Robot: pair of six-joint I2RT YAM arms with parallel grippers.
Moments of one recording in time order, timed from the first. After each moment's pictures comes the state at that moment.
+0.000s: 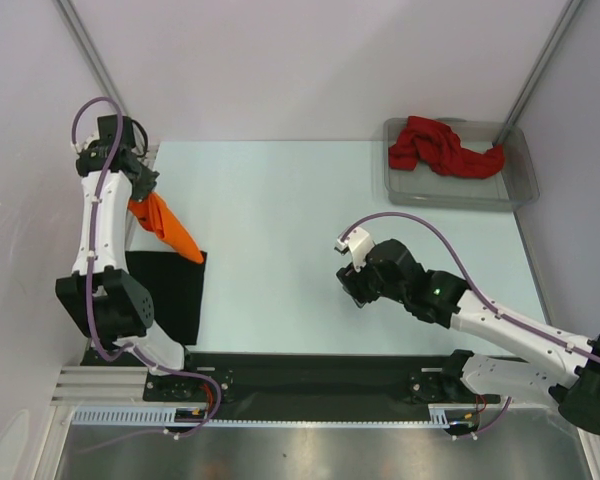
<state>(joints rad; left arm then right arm) 0.17 1.62 1.74 -1.05 -0.28 -0.76 0.91 1.02 0.81 -0.42 0.12 -0.01</state>
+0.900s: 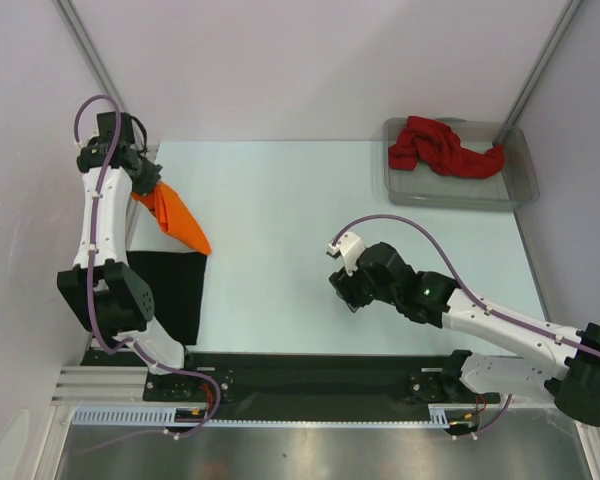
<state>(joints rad) 0.18 1.67 1.77 -1.01 -0.17 -0.79 0.95 1.08 0.80 -0.38 0.11 0.02</state>
